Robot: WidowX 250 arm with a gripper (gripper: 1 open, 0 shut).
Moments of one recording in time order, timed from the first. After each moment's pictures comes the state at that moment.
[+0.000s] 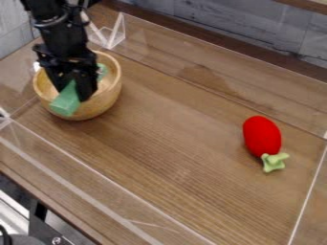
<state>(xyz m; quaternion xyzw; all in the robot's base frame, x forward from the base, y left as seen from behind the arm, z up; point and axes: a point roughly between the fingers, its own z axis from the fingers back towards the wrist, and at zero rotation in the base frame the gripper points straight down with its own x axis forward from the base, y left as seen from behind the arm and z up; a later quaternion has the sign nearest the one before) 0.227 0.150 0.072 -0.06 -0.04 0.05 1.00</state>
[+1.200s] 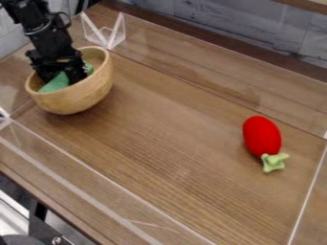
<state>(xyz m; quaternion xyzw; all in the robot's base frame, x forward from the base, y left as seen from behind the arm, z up) 0.252 0.201 0.022 -0.09 -0.06 0.11 0.99</state>
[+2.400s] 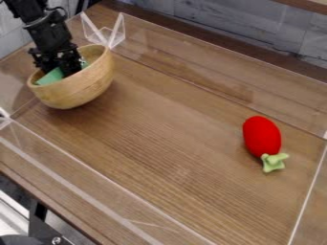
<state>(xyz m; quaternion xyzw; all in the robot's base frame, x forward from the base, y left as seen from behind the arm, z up) 0.255 0.208 0.020 -0.14 -0.01 0.08 0.99</state>
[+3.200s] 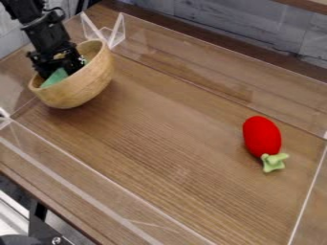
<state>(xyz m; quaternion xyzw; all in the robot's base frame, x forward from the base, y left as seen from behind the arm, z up) 0.242 0.198 0.026 -0.18 0.02 0.11 0.98</state>
